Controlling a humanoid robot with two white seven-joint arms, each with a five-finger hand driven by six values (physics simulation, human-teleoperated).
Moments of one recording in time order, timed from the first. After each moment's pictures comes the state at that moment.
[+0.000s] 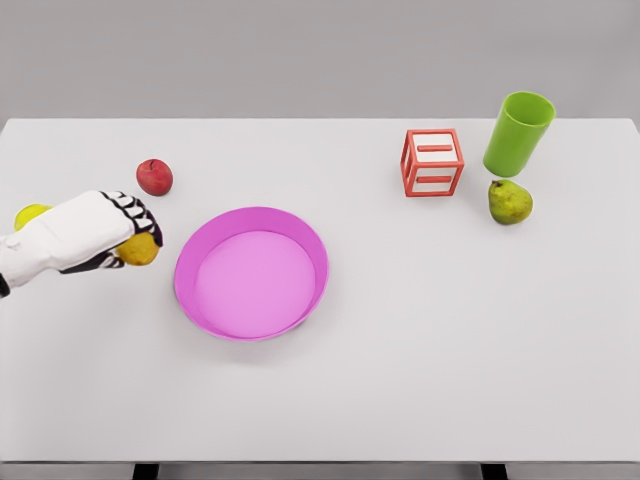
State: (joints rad) left arm -0.09 0.63 0.07 -1.80 -0.65 -0.61 -0.61; right arm 0.05 0.00 -0.30 0.08 0.25 -0.01 0.09
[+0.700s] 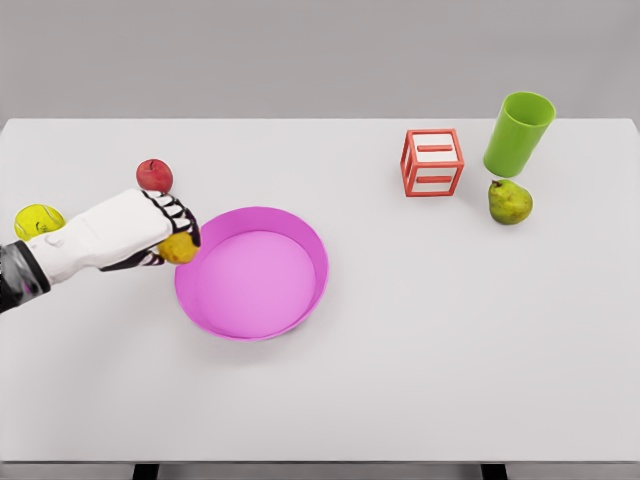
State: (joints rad) left arm -0.14 0.56 -0.01 -1.80 -0.65 -0.61 -0.61; right arm 0.05 0.00 -0.30 0.08 0.25 -0.01 0.09
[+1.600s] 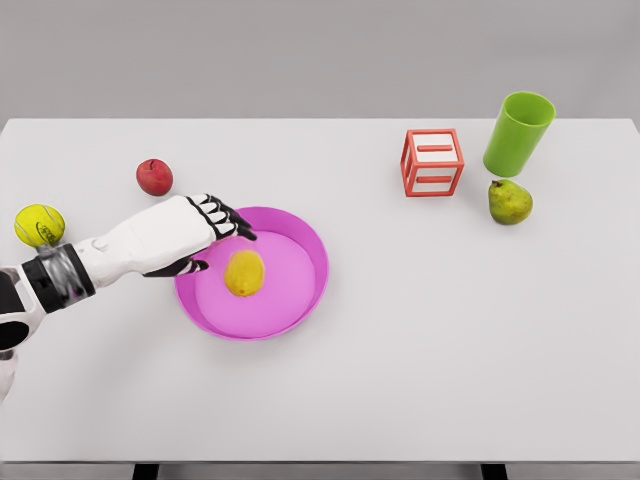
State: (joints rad) left arm -0.17 0.48 -0.09 -1.80 -0.65 -0.61 -0.61; right arm 0.05 0.00 -0.30 0.08 0.25 -0.01 0.09
